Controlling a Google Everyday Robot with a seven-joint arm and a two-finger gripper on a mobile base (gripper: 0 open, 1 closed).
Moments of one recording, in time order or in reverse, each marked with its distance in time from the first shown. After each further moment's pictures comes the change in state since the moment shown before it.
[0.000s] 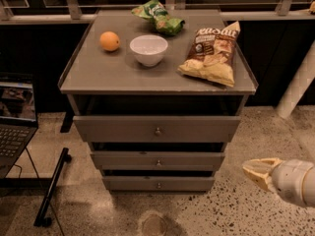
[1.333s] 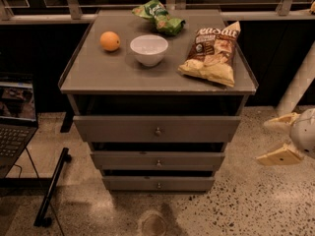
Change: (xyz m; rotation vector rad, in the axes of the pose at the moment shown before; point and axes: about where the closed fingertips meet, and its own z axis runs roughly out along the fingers) arm -0.083 -0.020 -0.065 -0.095 0.253 -0.317
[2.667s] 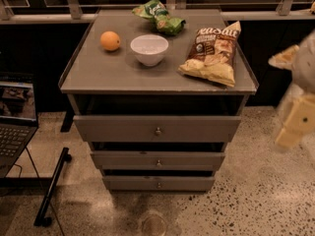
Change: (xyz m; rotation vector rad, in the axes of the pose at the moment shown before) arm -0.107 0.000 -0.096 -0.077 0.229 -0.248
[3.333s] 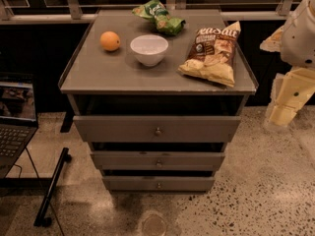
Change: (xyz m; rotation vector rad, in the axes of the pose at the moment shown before) arm -0.019 -0.019 -0.010 -0.030 0.057 -0.032
